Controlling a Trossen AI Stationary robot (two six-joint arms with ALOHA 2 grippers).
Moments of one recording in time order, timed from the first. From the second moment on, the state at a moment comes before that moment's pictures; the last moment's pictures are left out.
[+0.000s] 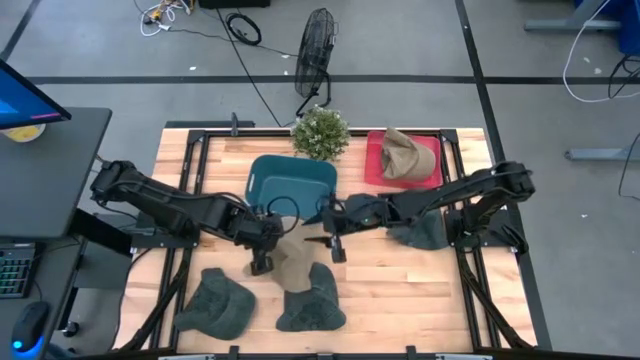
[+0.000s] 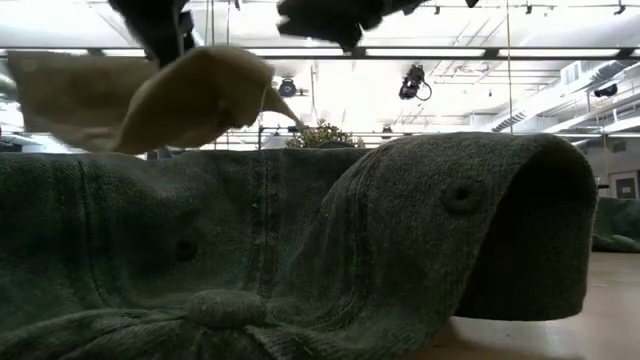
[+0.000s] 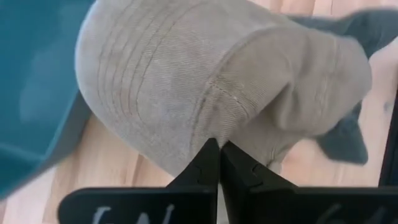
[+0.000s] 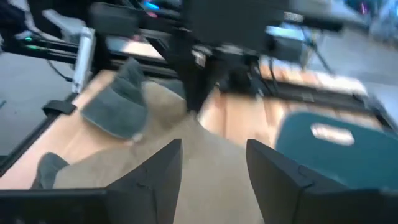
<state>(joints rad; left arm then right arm) -0.32 1.43 1.21 -0.92 -0.14 -0.54 0.16 1.64 1.14 0.14 0.04 -0.11</state>
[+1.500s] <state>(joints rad) -0.14 1.41 1.22 -0.73 -0.49 -0.12 0.15 1.67 1.14 -0.13 0.64 0.01</state>
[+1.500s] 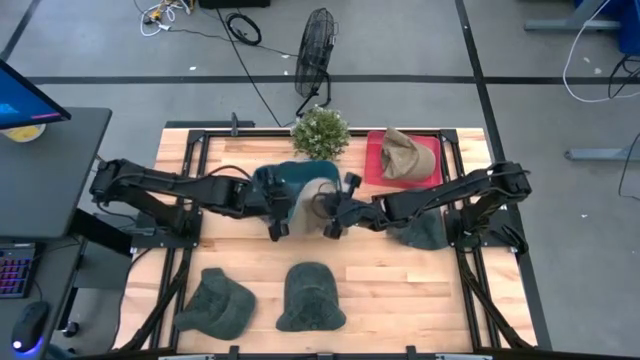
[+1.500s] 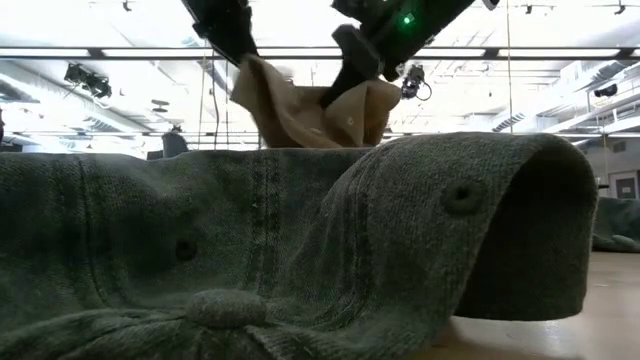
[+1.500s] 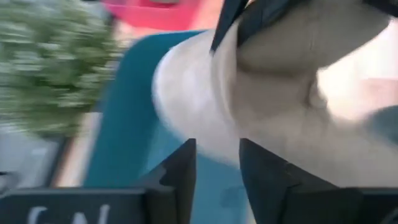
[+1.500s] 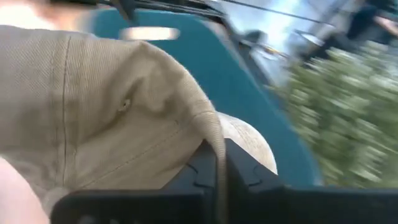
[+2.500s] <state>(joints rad) -0.15 1.23 1.22 -0.83 -0.71 -0.15 -0.24 1.23 1.04 -1.26 0.95 1.29</state>
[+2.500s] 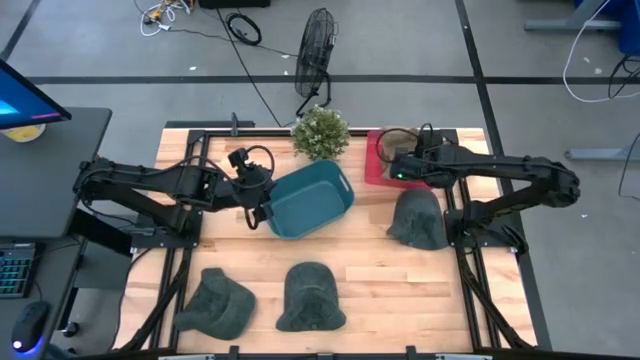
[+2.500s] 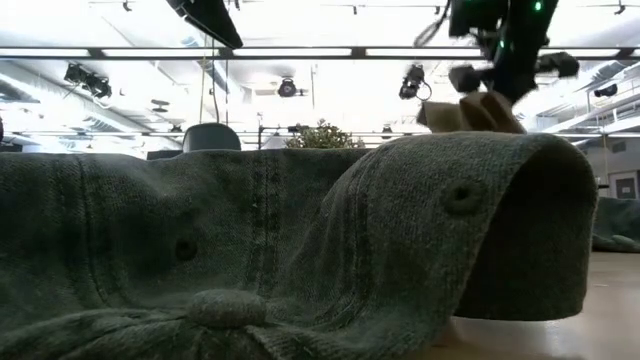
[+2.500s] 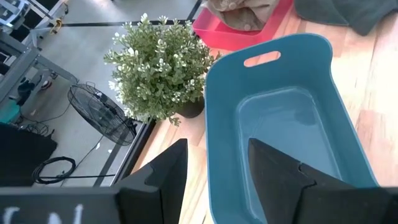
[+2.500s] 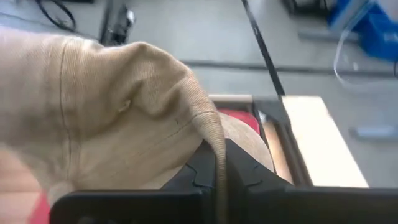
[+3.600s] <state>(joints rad) -0.26 1.20 1.22 -0.97 -0.74 -0.51 -0.51 1.20 0.79 -0.67 0.63 0.62</state>
